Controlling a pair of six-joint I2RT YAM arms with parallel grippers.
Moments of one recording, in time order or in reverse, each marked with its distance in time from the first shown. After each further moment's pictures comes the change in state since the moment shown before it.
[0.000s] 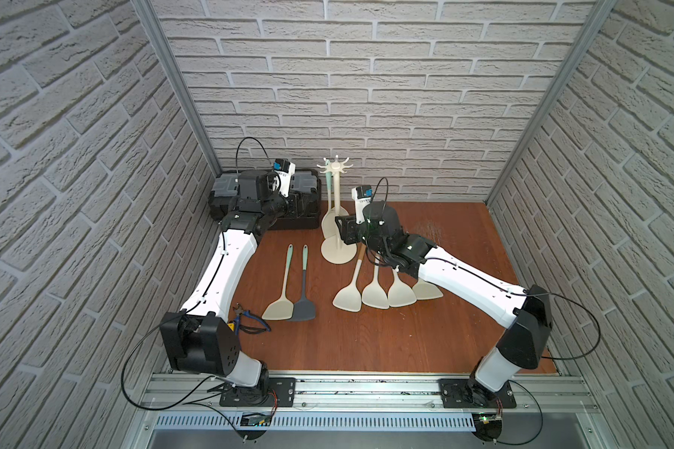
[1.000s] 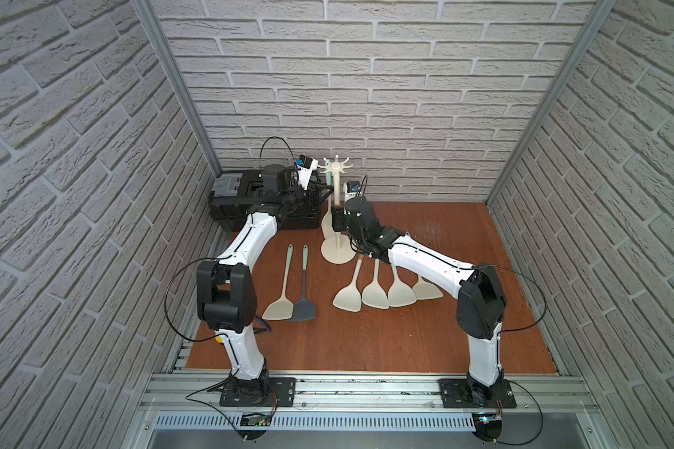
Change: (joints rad) left arm -0.042 0.304 0.126 0.288 0.283 0.027; right arm -0.050 0.278 0.133 0.143 0.108 -0.029
